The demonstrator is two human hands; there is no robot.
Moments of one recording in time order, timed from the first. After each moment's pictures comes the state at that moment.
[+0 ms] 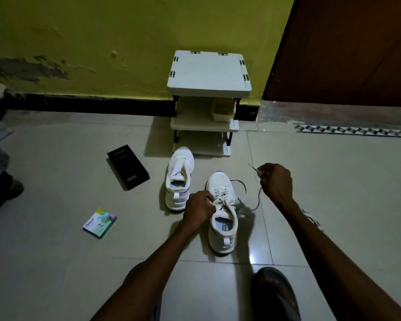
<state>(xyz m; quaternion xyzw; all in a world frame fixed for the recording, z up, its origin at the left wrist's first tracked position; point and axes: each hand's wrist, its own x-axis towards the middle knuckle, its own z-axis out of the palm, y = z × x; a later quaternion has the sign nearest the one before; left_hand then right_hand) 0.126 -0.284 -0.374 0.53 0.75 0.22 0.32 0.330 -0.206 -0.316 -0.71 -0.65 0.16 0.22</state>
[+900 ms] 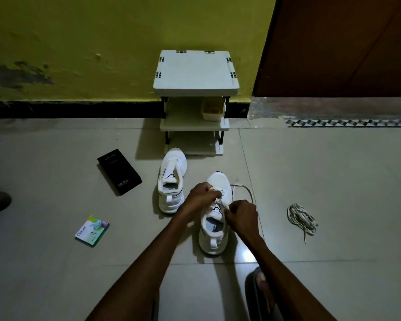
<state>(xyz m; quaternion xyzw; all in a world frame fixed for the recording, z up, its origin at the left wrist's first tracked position) 0.138 -0.251 -0.347 0.47 0.69 0.23 0.49 0.289 -0.278 -0.391 -0.65 -0.67 0.28 0.21</state>
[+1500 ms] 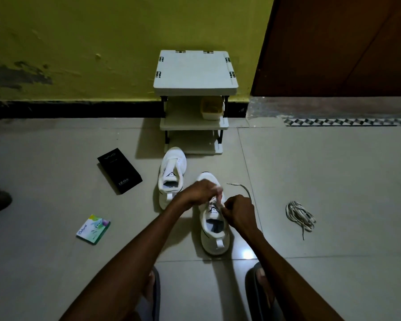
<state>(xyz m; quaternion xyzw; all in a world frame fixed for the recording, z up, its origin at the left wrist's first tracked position) 0.123 -0.257 -0.308 0.58 0.60 0.17 0.52 0.283 -0.276 -0.375 -0.64 -0.71 0.24 0.14</state>
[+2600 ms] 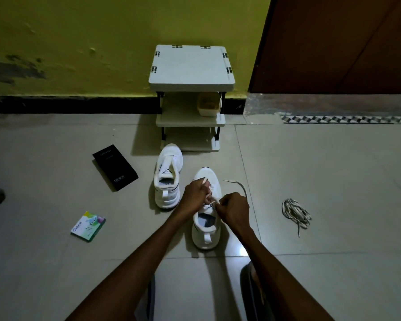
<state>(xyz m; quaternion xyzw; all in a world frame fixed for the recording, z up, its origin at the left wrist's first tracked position) 0.141 -0.270 -0.352 0.48 0.67 0.34 0.46 0.273 -0.281 -0.374 -0.67 -0.66 0.28 0.19</state>
